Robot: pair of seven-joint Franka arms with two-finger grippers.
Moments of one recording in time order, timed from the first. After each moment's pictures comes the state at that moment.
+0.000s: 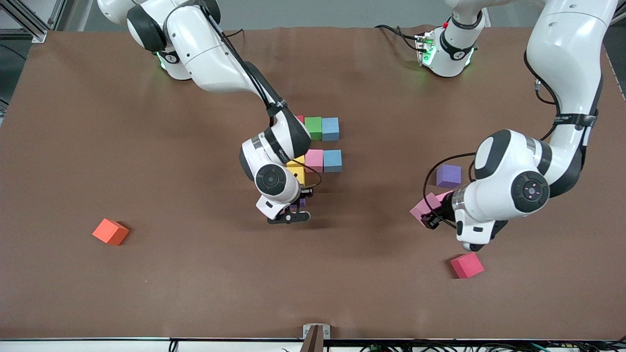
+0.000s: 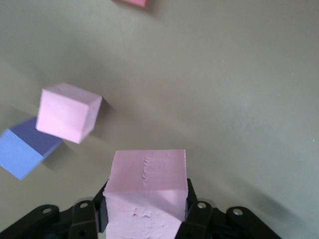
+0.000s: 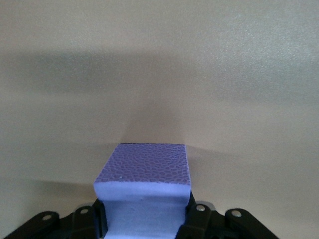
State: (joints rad) left arm 0.14 0.63 -0.54 -1.44 0.15 1.93 -1.06; right arm 0.74 0.94 -0.17 -1.21 0.34 2.03 0.39
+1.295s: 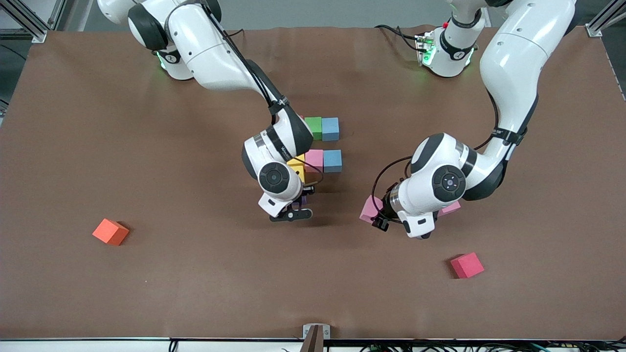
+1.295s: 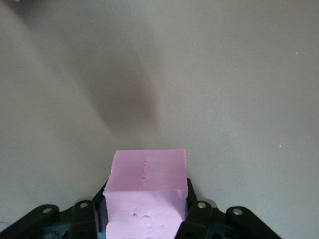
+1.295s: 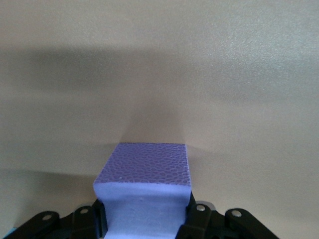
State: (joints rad) left arm -0.02 0.74 -0.54 -1.45 0.15 2.16 -1.64; right arm 0.75 0.93 -0.17 -1.22 0.34 2.01 0.39
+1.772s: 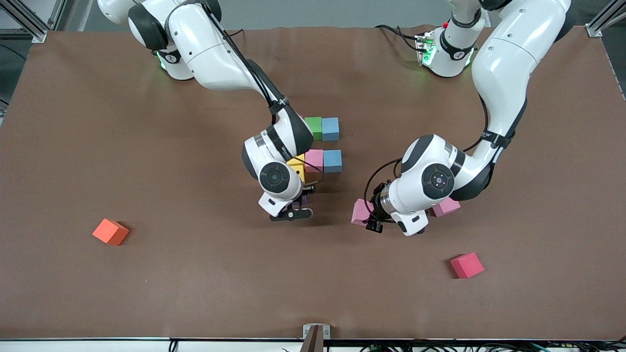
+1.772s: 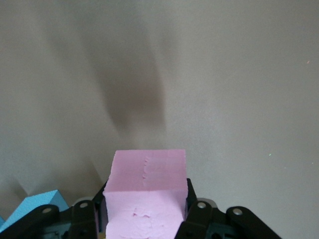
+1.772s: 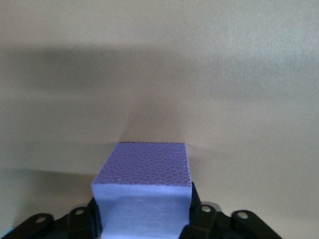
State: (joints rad) left arm -0.05 0.76 -0.54 -1.45 0.15 2.22 -1.85; right arm 0.76 0.93 -0.17 -1.23 0.34 2.01 0.40
